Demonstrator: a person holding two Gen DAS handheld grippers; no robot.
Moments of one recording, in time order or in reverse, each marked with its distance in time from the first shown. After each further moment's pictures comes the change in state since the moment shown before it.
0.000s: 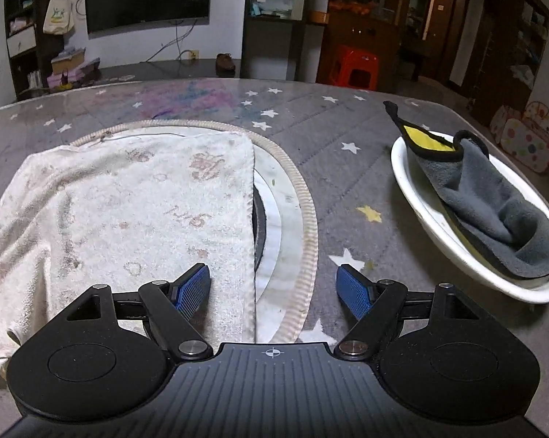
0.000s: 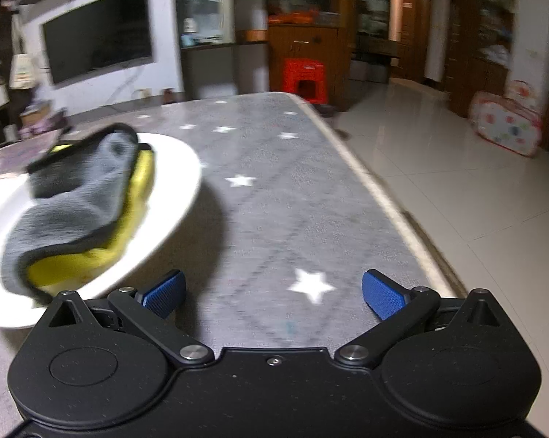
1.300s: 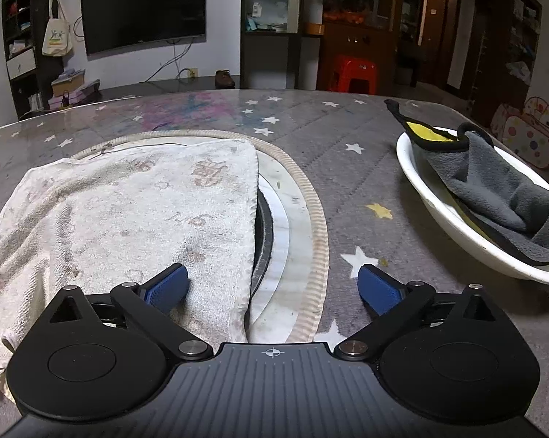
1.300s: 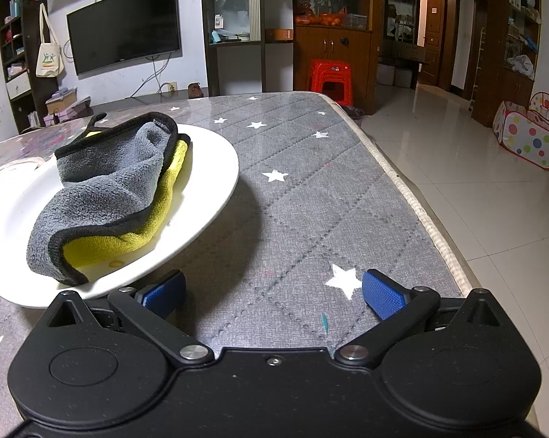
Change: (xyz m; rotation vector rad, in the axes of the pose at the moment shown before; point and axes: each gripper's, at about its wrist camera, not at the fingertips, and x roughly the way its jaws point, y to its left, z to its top) left arm 0.008 0.003 -0.008 0.031 -0.058 0.015; right arm -0.008 -0.004 0.000 -0.033 0.011 0.011
